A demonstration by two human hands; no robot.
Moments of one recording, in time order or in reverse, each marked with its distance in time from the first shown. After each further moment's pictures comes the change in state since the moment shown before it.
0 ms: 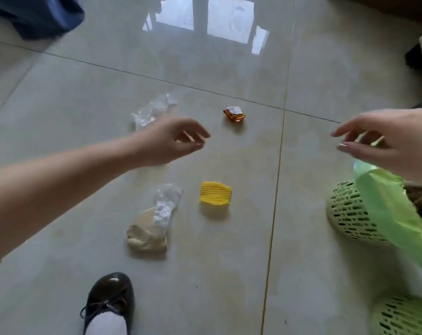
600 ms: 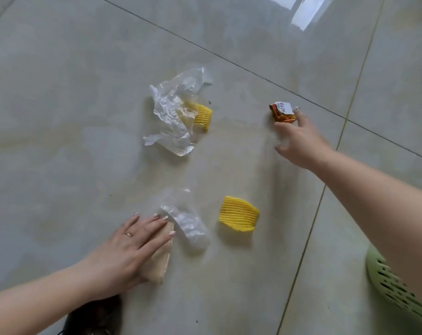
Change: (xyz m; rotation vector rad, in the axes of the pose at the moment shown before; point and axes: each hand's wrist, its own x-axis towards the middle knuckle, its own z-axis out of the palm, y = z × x) left_hand -0.133 -0.165 0.116 0.440 -0.341 -0.012; right_hand 0.241 0.003 0.190 -0.124 -0.213 0.188
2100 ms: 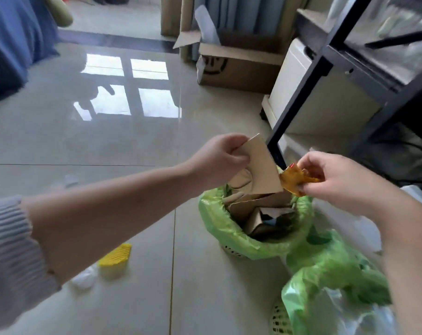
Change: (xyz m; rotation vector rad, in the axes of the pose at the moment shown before) left_hand 0.149 0.441 -0.252 -0.740 0.389 0.365; right_hand -0.428 0.224 -0.156 0.487 0.403 0.181
